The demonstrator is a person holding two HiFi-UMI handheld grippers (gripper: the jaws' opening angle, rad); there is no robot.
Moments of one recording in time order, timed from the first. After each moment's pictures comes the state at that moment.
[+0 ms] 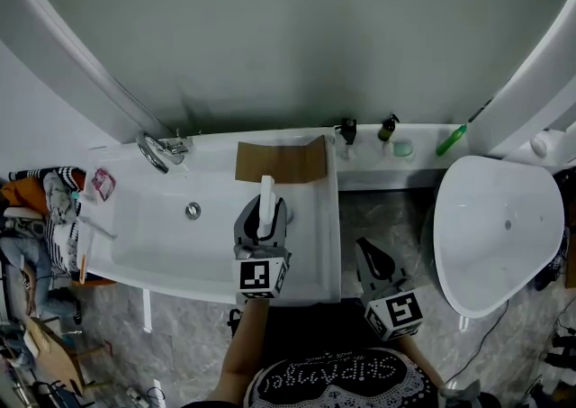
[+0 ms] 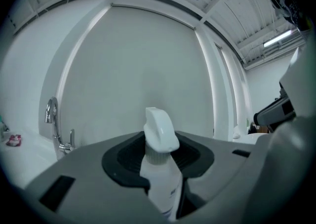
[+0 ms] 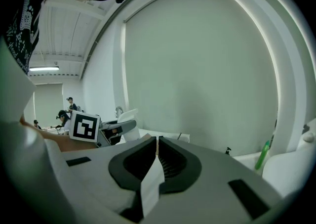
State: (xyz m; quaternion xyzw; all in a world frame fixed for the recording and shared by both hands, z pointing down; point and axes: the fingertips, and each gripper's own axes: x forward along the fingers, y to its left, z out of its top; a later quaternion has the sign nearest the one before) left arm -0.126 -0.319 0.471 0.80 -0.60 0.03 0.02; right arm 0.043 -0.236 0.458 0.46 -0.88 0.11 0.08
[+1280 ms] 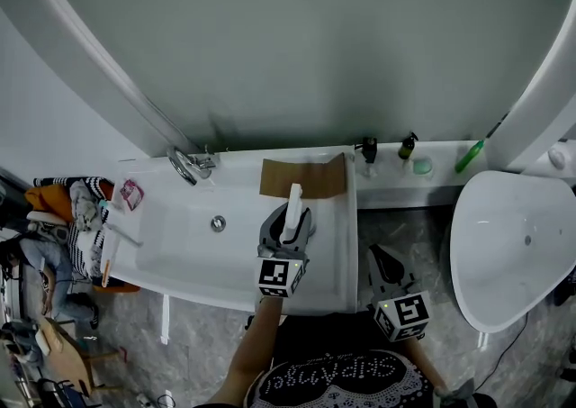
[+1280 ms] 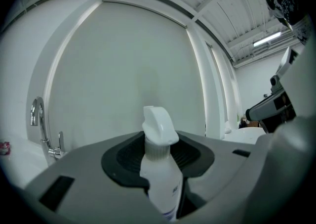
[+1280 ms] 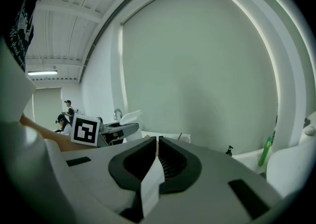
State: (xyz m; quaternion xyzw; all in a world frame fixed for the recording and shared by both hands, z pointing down) left arm -0.115 -0.329 0.480 0.83 -0.56 0.05 0.00; right arm 0.040 -0.244 0.466 0.46 -0.87 0.13 0.07
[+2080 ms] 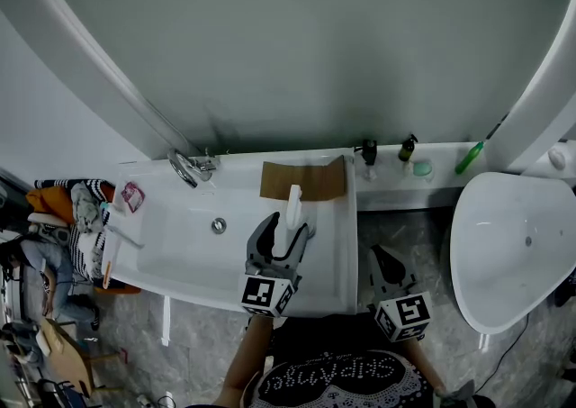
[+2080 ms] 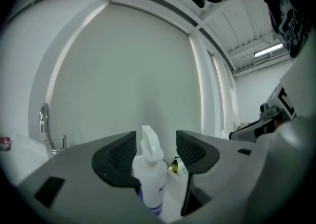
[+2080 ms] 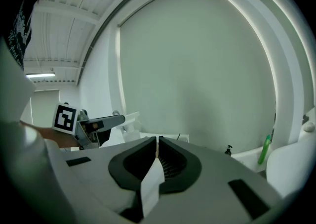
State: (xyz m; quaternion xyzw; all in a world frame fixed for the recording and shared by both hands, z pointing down) left arm -0.119 -0.294 0.439 0.84 -0.55 0.02 0.03; right arm 0.047 -0.248 0.465 0.47 -0.87 0.14 0.06
